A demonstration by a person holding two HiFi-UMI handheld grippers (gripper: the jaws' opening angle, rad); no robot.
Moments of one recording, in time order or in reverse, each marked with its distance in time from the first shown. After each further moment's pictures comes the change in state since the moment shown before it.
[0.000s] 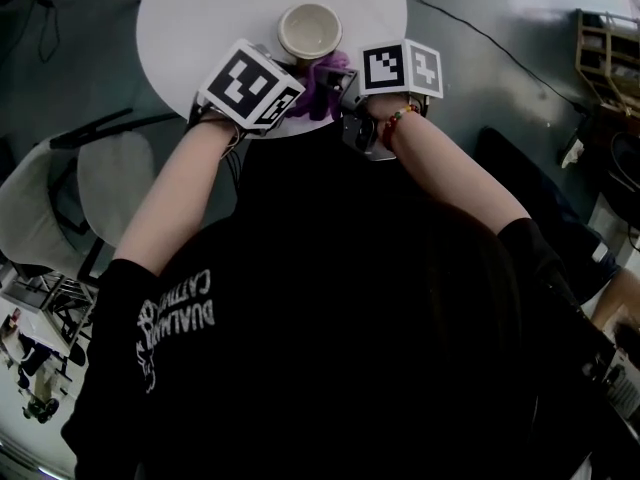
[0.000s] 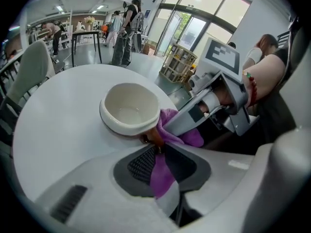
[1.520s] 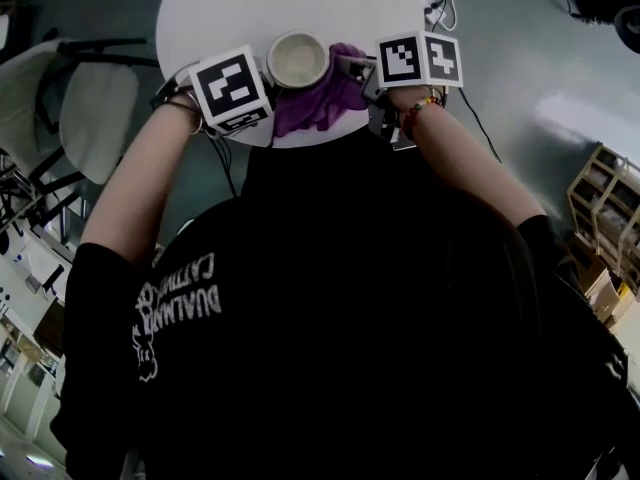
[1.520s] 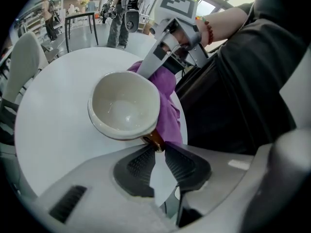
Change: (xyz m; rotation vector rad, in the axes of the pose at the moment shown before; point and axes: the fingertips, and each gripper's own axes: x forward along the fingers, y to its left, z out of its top) left arm 0.007 0.005 0.015 -0.041 0.220 -0.032; right arm -0.015 -0.021 0.120 -0.458 0.363 0.029
